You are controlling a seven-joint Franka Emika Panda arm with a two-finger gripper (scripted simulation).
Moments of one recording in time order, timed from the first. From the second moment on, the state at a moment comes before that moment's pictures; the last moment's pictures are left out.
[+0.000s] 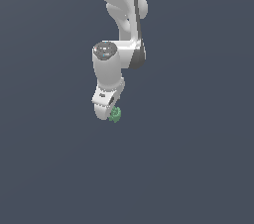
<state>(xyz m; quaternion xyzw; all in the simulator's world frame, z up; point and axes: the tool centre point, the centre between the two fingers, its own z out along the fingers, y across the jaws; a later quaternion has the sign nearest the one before) -0.033 -0.063 0.118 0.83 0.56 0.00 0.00</state>
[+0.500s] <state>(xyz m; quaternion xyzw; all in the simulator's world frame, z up) -0.034 -0.062 0.083 0.83 0.56 0.00 0.00</state>
